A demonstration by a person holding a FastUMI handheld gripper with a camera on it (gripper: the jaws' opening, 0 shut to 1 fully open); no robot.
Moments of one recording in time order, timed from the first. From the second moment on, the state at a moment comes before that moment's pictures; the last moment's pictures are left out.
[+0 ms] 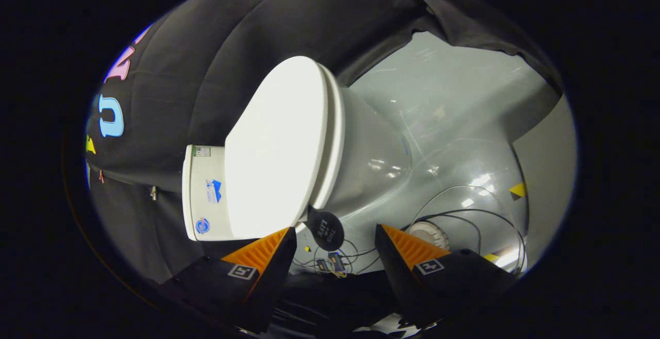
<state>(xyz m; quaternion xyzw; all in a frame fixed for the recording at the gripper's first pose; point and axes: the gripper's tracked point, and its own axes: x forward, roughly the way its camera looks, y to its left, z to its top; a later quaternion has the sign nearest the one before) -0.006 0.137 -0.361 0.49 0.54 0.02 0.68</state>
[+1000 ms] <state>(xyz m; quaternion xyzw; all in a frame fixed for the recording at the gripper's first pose) -0.009 0.142 -0.361 0.46 0.52 0.13 0.71</state>
